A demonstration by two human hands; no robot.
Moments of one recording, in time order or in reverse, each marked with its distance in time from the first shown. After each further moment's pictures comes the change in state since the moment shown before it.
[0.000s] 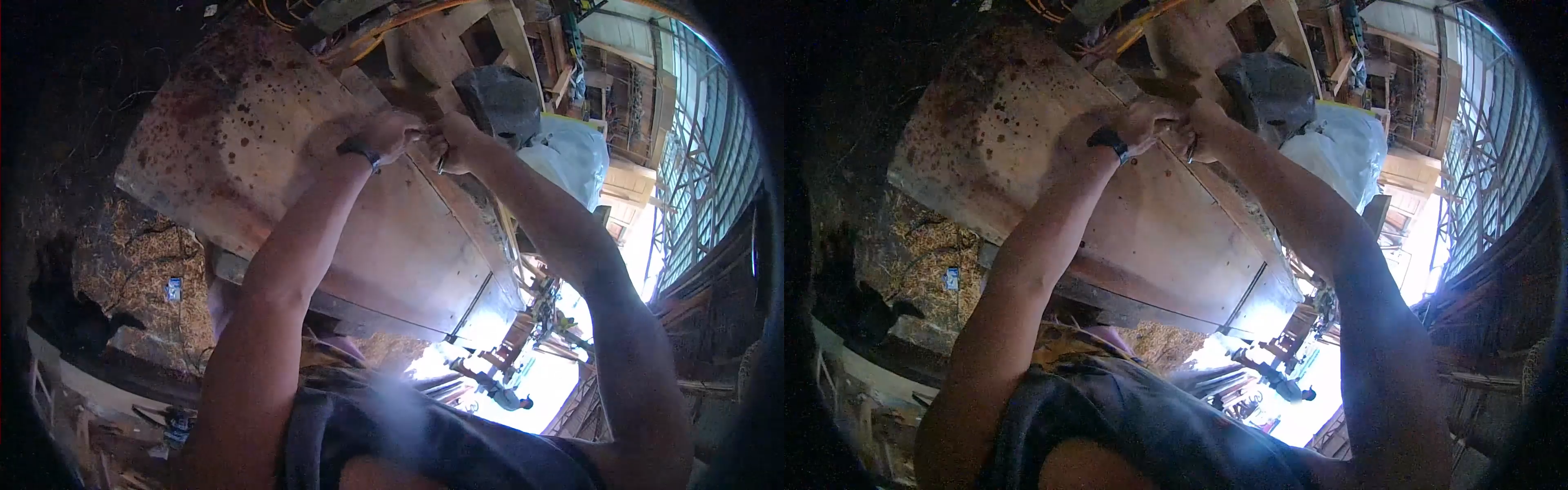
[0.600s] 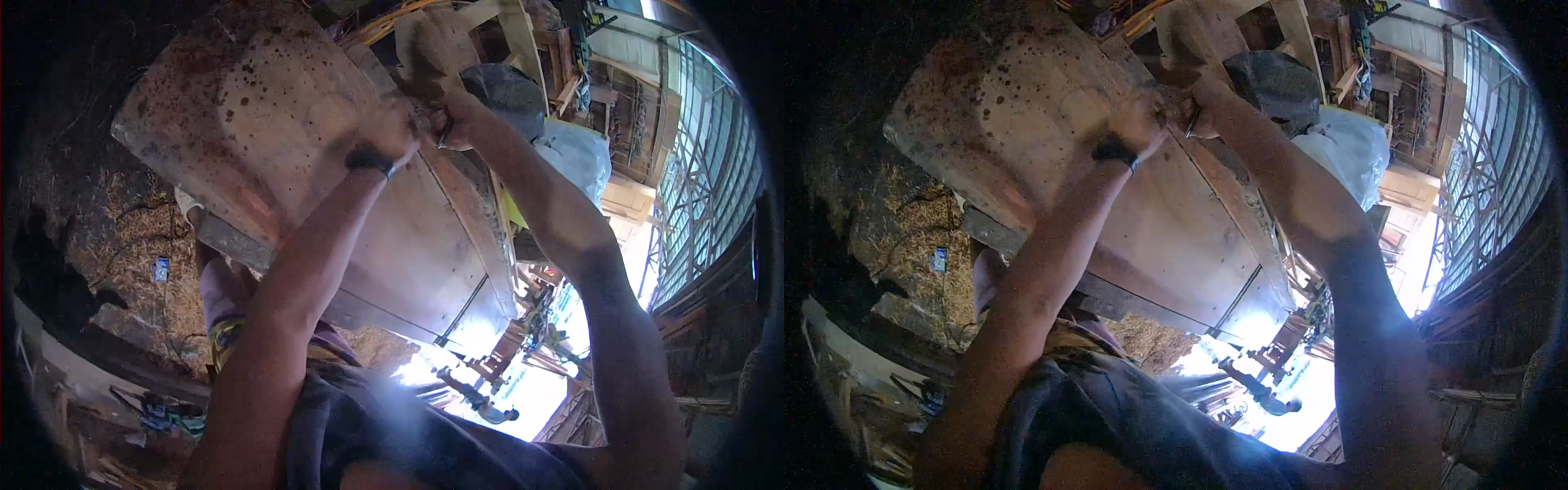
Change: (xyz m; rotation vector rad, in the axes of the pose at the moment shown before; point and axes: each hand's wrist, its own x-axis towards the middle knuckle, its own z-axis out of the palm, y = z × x) left_hand -0.067 0.126 -0.002 0.459 0.312 -0.285; right_hand -0.048 0.010 0.030 0.083 0.029 -0.163
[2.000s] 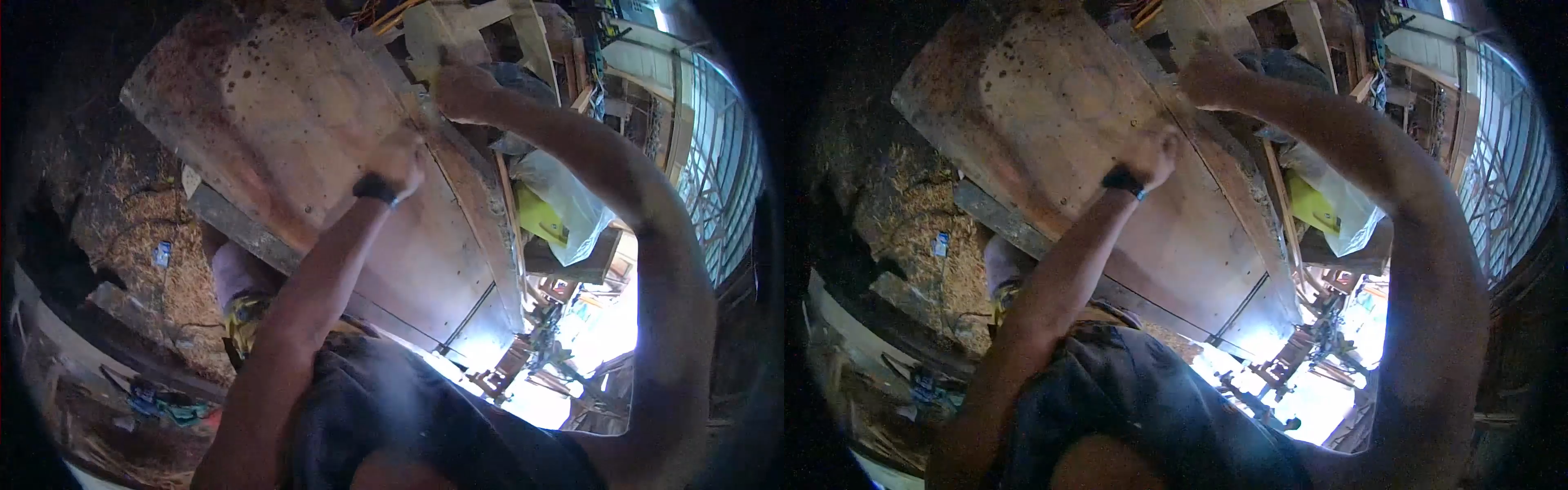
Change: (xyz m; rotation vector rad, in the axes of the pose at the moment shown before) left_hand -0.068 -0.004 0.065 0.103 0.044 0.038; right_hand 0.052 -0.018 -0.044 -2.640 -0.160 -1.689
